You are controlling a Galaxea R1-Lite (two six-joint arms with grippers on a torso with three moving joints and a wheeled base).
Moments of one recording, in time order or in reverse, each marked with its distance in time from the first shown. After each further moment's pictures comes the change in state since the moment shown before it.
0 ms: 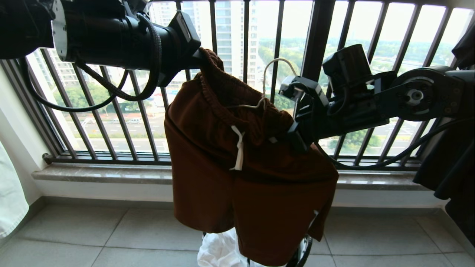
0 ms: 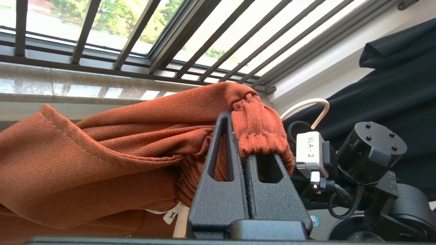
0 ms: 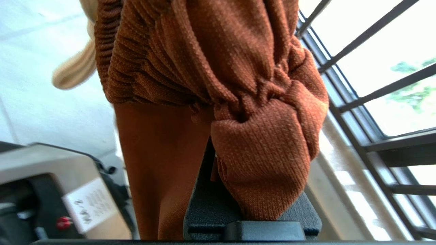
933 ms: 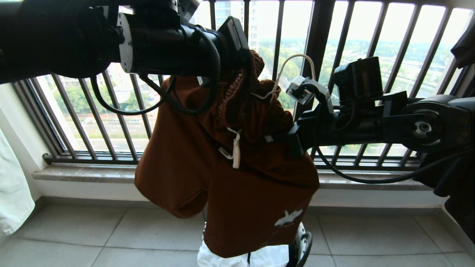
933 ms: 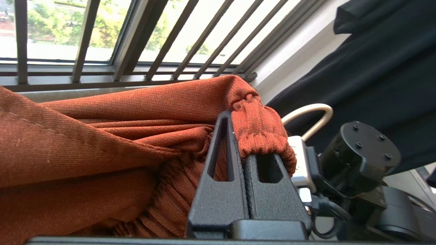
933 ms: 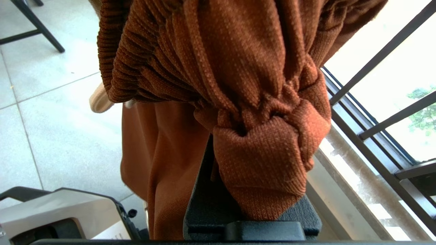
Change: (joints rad) left arm -0.156 0.106 -0.047 -0.127 0.013 0.069; right arm 0.015 -0.079 0.285 -0.377 0.060 0.128
